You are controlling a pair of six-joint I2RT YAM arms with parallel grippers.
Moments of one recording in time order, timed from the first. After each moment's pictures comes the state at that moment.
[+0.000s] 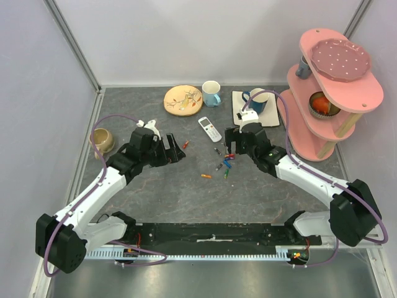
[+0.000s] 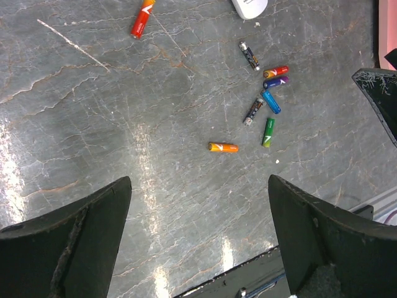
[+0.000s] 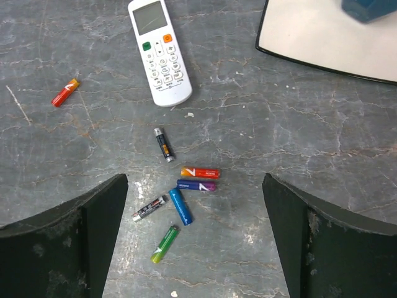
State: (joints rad) left arm -0.46 1.05 0.80 -0.44 0.12 -0.63; right arm 0.62 1.31 0.83 -0.08 0.27 0.29
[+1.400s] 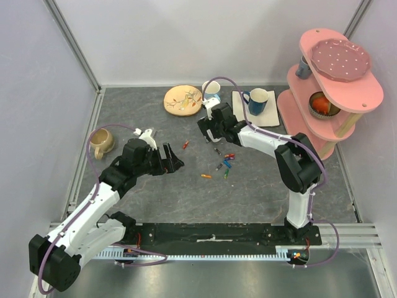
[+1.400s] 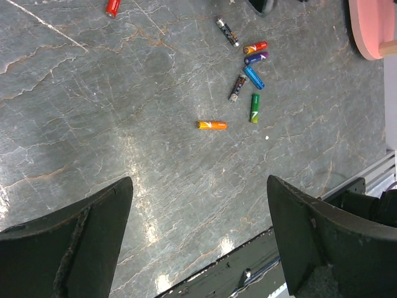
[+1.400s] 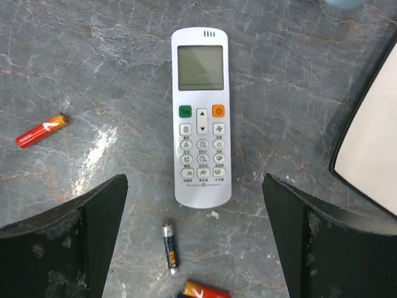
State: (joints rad) left arm -0.46 0.87 0.66 -0.41 0.19 -0.60; right arm 0.62 1.90 1.31 -0.09 0.14 0.01
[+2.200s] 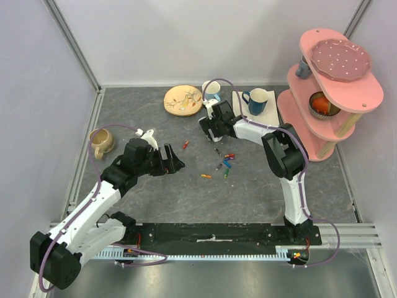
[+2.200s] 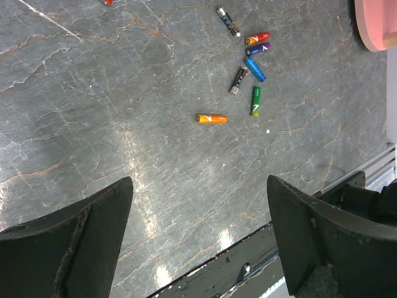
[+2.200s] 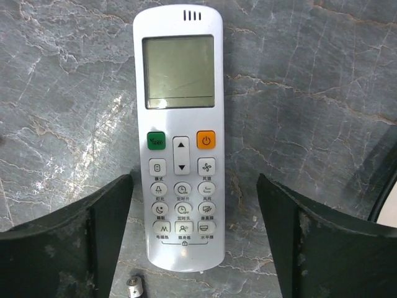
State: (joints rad) left arm -0.46 0.89 0.67 -0.42 0.22 -0.60; right arm 0.54 2.15 1.50 -0.17 0.02 -0.03
